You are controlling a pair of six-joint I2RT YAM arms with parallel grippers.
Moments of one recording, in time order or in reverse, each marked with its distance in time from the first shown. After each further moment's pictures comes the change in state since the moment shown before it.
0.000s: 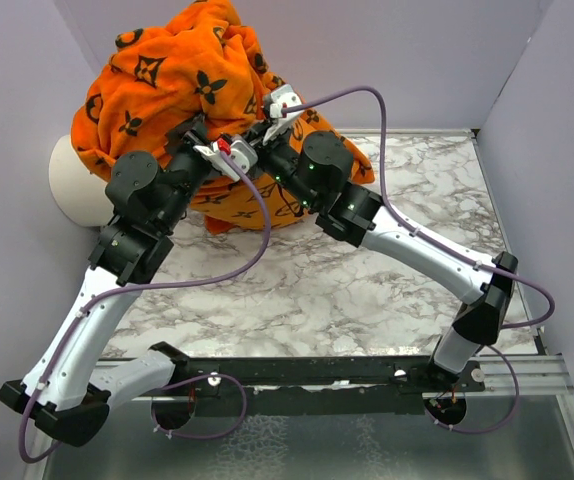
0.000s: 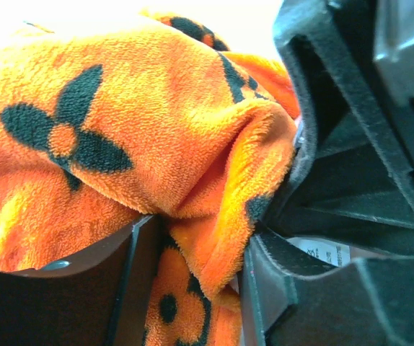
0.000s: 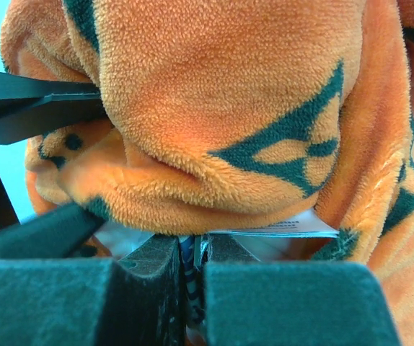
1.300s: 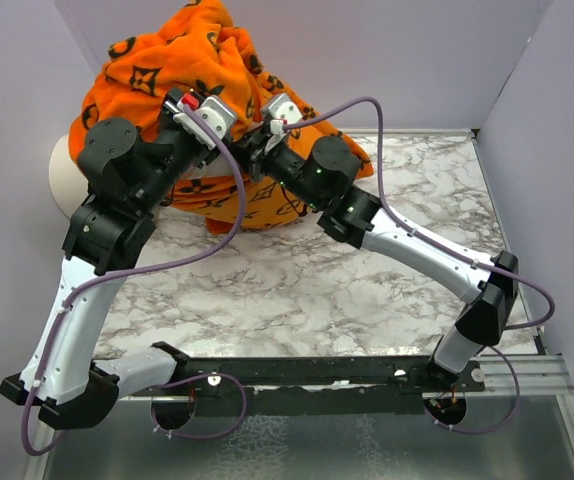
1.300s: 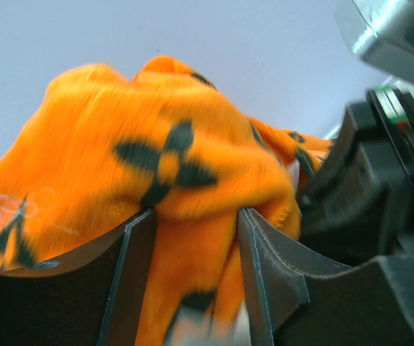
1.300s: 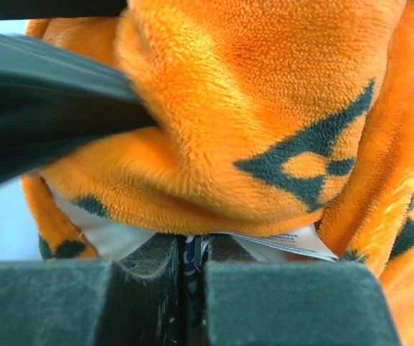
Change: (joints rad) left arm 0.017 0.121 0.363 -0.283 0.136 -0.334; right arm -0.076 -0.043 -0.149 0.205 -0.198 -0.116
